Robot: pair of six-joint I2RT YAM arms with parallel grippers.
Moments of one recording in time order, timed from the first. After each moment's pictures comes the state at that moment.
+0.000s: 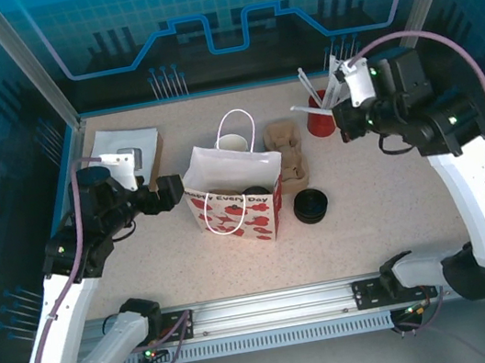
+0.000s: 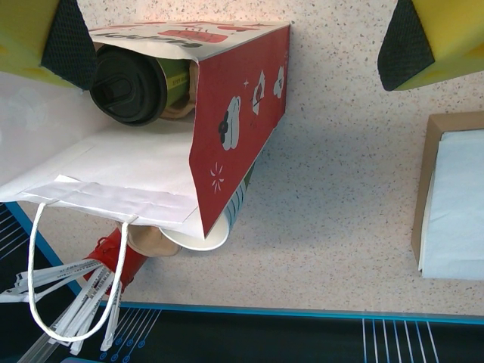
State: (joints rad) left arm -0.24 0.82 1.11 -0.81 0.18 -0.25; right arm 0.37 1.24 1.86 -1.30 -0.03 0.07
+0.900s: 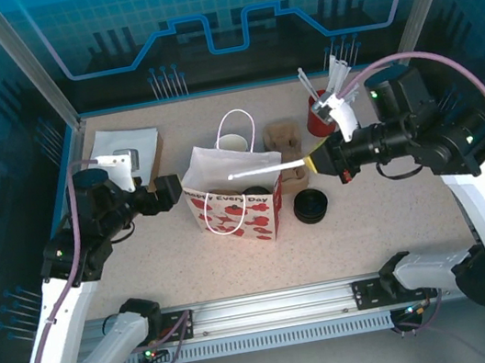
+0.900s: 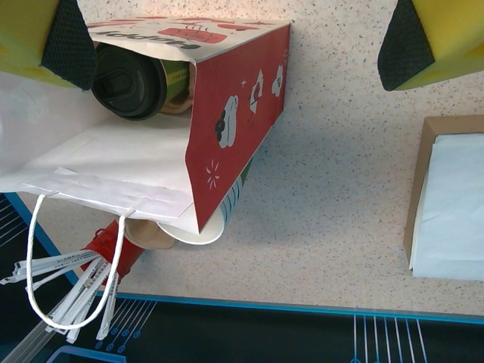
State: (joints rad) left arm -0.23 0.80 1.11 -0.81 0.16 -0.27; right arm 0.55 1.21 1.87 -1.40 -0.49 0.08
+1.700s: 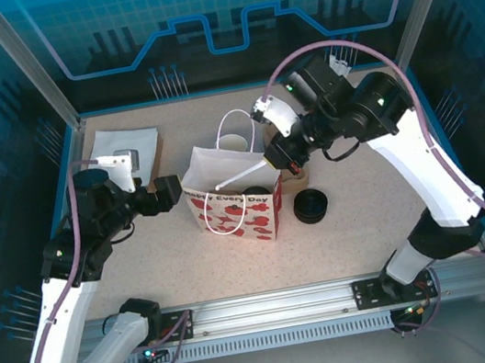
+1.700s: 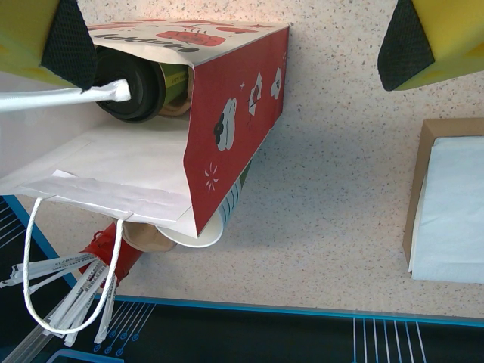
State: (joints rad) left arm -0.23 0.80 1.11 -0.82 0.16 -0.27; right arm 0.74 1.59 2.21 -1.55 -0.28 0.01
